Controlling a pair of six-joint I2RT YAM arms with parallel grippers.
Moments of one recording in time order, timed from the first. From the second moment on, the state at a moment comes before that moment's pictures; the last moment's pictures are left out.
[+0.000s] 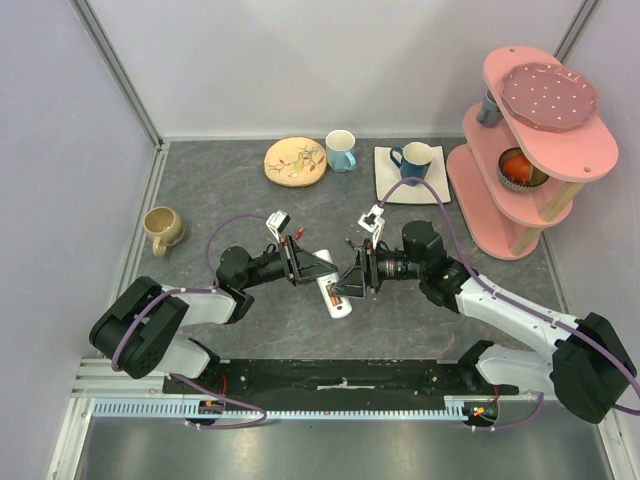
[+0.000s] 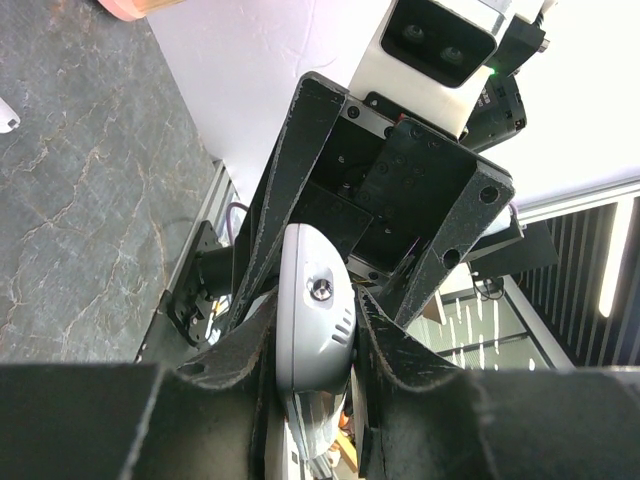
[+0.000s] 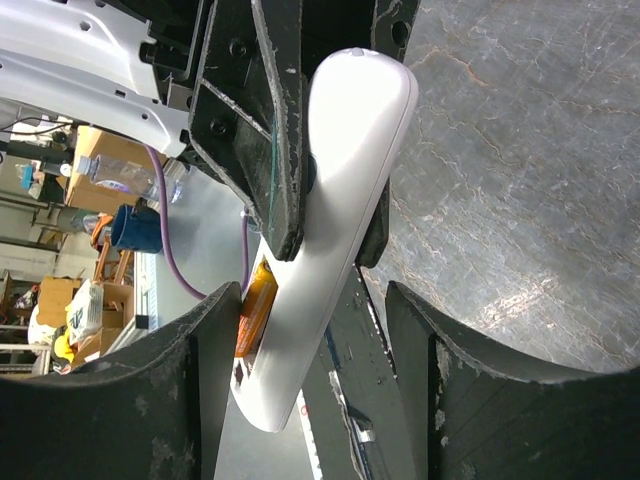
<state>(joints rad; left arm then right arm) -0.58 1.41 0.32 1.29 0.74 -1.44 0.69 1.15 0.63 0.19 -0.75 0.62</state>
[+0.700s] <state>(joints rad) -0.58 1.41 0.32 1.27 0.74 -1.43 0.69 1.18 0.63 0.23 -0.77 0.62</state>
